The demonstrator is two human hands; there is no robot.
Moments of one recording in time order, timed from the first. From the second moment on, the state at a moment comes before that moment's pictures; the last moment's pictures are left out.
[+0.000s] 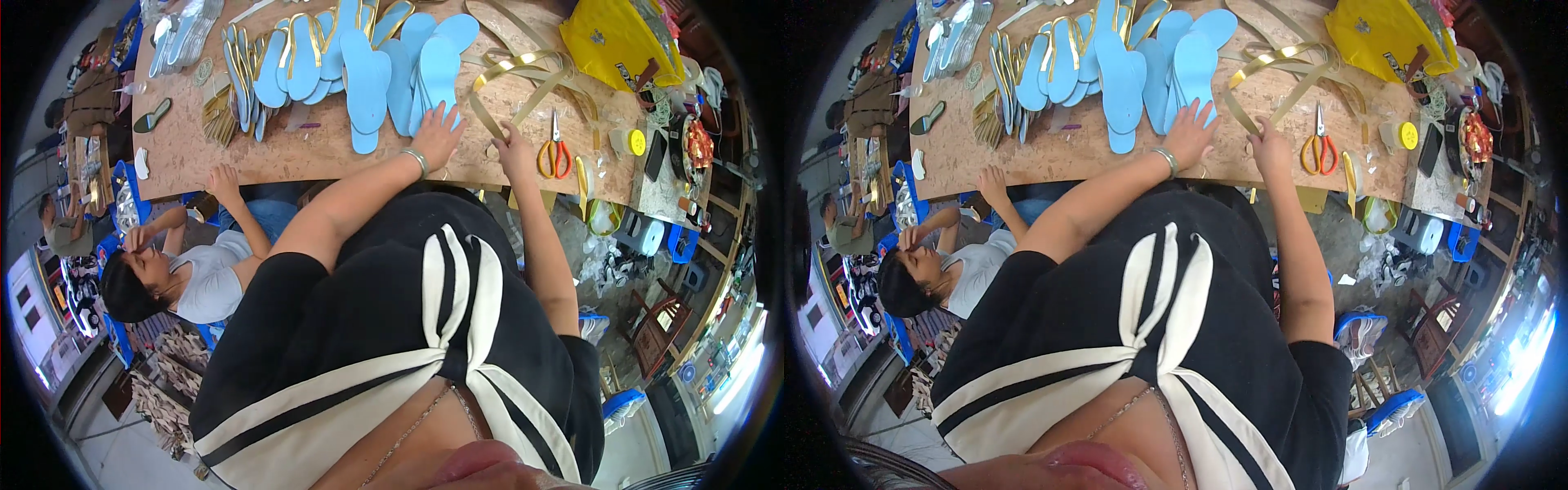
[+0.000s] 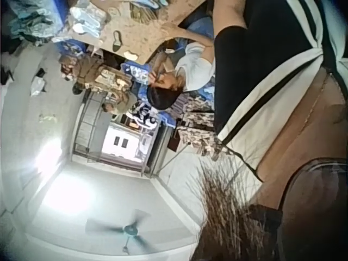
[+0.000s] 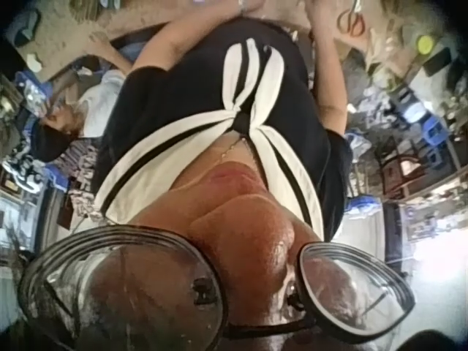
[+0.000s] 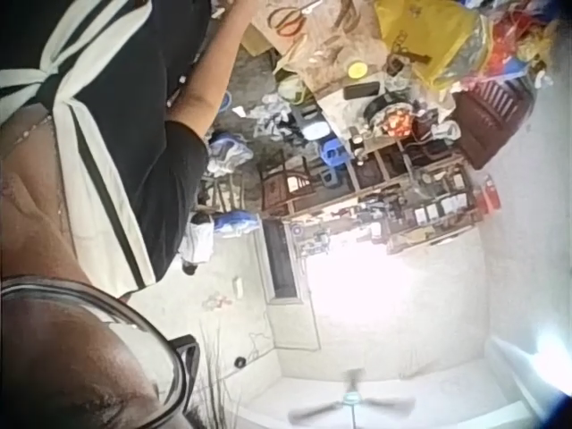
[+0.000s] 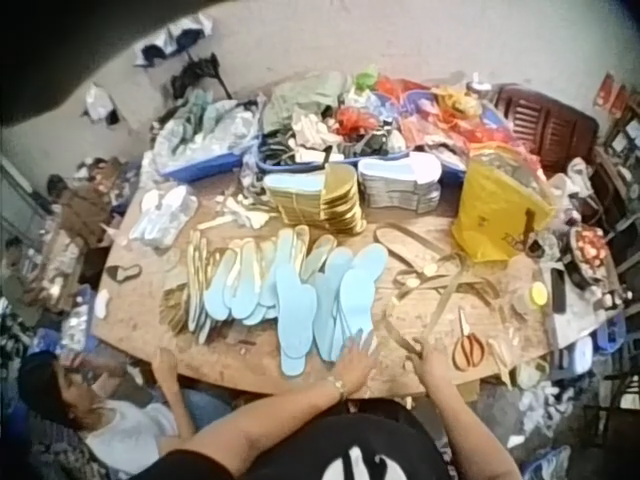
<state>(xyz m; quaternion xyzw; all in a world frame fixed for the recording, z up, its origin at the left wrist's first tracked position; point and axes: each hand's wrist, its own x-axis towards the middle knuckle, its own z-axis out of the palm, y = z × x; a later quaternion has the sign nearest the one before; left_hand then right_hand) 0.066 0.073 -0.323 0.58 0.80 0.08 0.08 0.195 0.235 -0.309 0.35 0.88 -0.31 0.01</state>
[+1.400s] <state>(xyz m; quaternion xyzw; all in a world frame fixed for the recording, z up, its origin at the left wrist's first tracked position) 0.007 0.080 -0.255 0.50 0.81 0.30 0.09 0.159 0.192 -0.340 -0.11 0.97 -0.22 0.04</state>
